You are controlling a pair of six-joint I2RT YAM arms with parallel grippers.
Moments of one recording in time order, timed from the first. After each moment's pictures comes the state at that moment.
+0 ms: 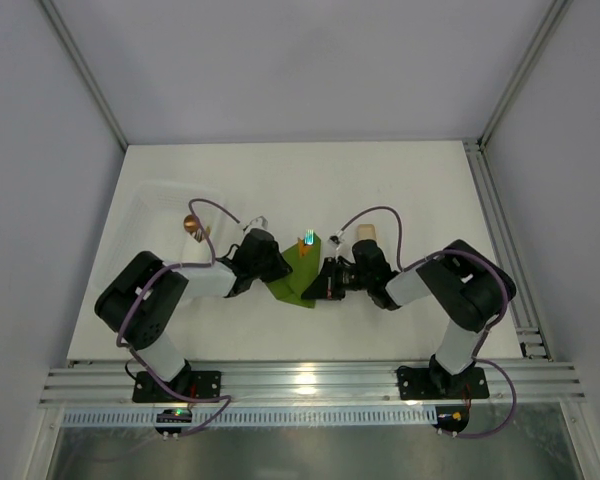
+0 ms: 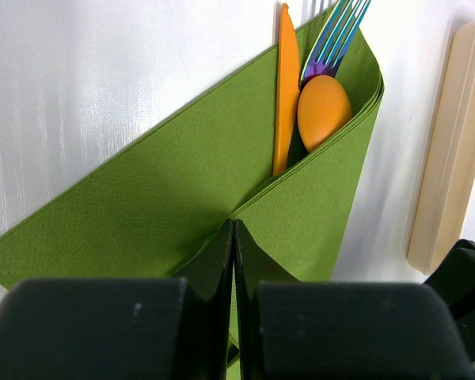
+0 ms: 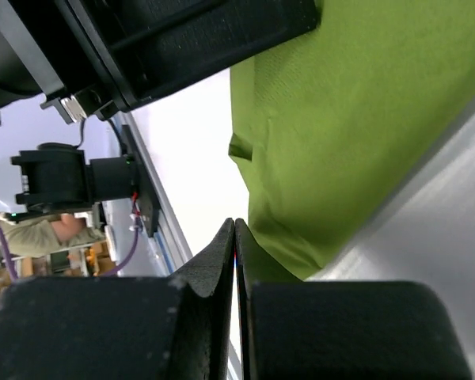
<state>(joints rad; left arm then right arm) -0.64 1.66 0.68 0.24 -0.03 -0.90 0.61 1.74 0.51 0.70 -0.67 0.85</state>
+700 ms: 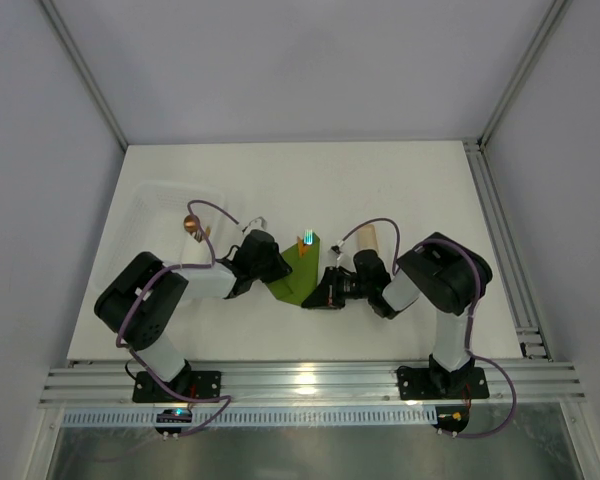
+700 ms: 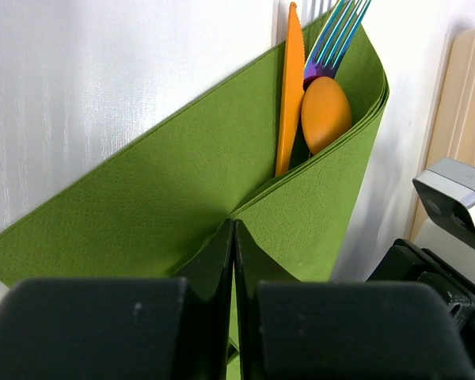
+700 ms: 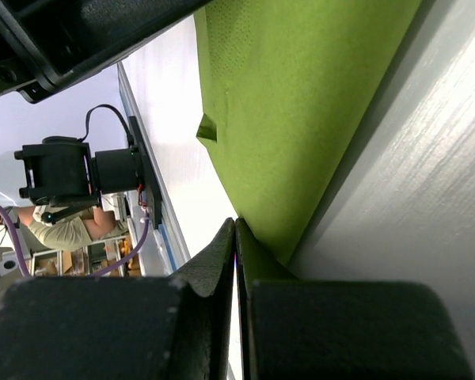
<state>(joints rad) -0.64 1.66 0.67 0.25 -0.04 -0.92 0.61 1.92 0.45 0.97 -0.73 0.97</state>
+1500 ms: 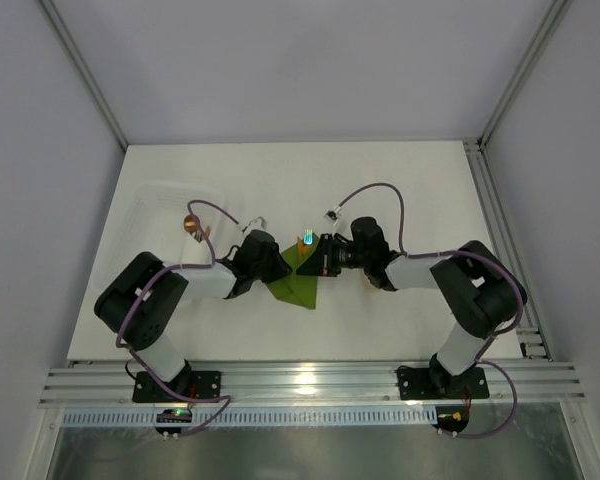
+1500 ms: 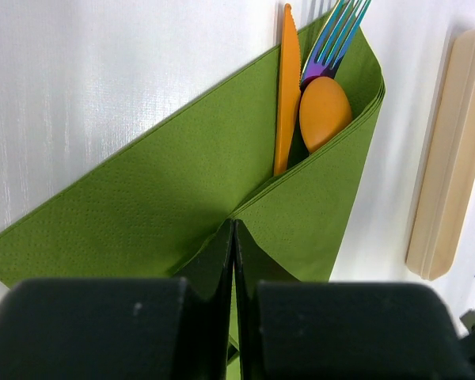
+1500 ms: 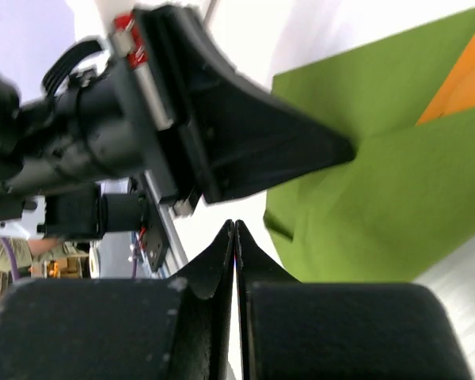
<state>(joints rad) -0.64 1.66 0.67 0.25 -0.05 -0.92 0.58 1.68 0.66 0.58 -0.68 0.77</state>
